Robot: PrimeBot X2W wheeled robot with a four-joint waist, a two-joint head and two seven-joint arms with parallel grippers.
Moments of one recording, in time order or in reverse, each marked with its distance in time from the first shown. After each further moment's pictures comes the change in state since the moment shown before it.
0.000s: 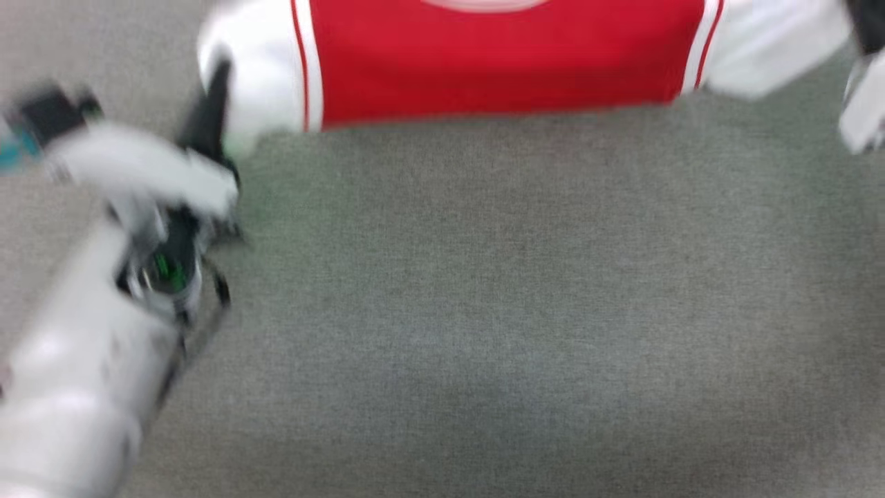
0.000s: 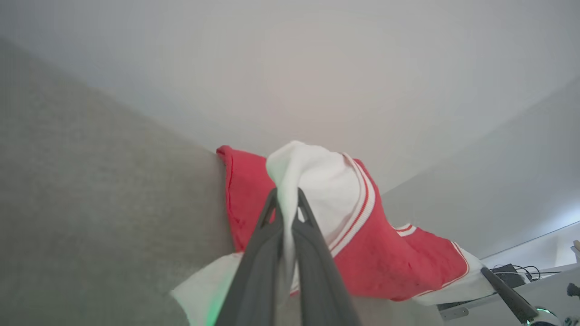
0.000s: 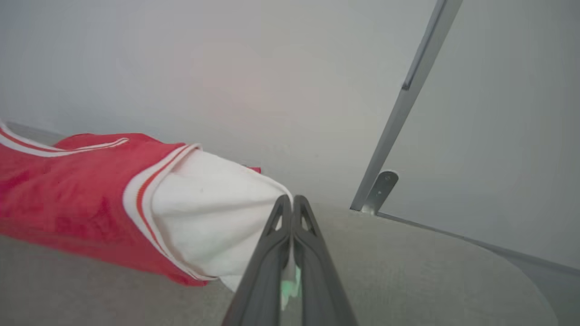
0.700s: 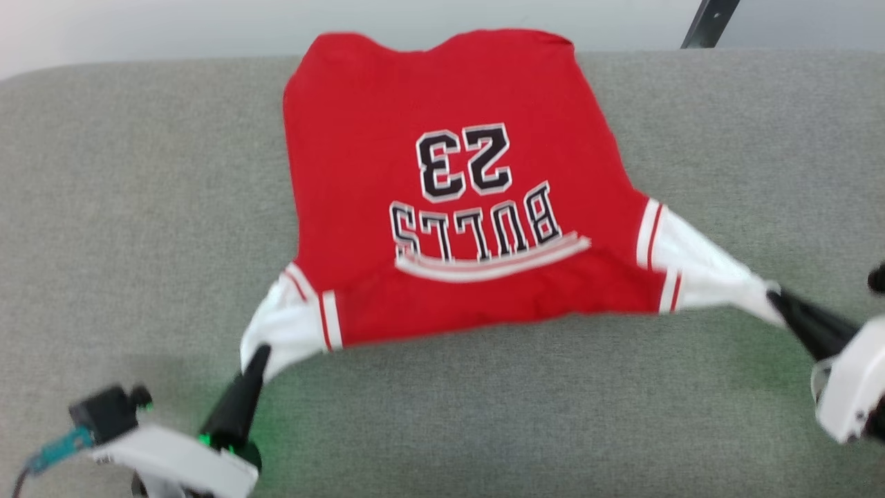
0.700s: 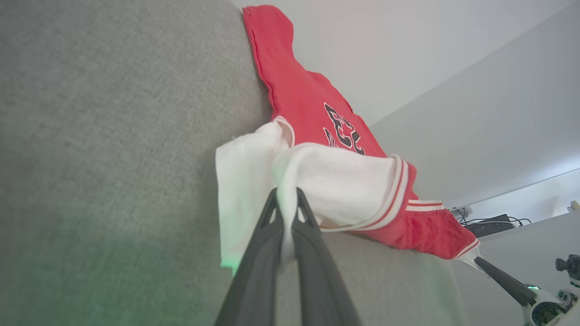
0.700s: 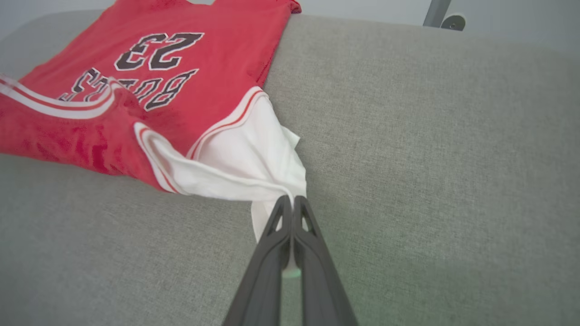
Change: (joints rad) left arm 0.718 0.112 0.039 -0.420 0.077 0.008 -0.108; right arm 0.844 -0.103 -0.340 -0.664 0.004 0.000 0.293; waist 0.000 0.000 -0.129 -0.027
